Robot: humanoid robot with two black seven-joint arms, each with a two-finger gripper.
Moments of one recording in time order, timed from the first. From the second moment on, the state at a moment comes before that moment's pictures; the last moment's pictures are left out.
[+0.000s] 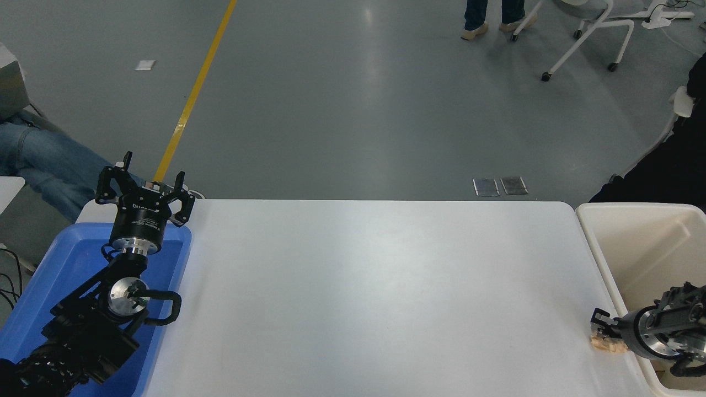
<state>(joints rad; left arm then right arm) -0.61 0.21 -0.90 -0.41 -0.07 -0.57 -0.54 1.32 -0.58 -1.19 1.19 -0.09 -0.08 -0.04</state>
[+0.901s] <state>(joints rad) -0.61 0.21 -0.90 -0.40 -0.07 -0.57 -0.54 2.15 -0.65 -1.36 1.45 -0.22 0.14 -0.04</state>
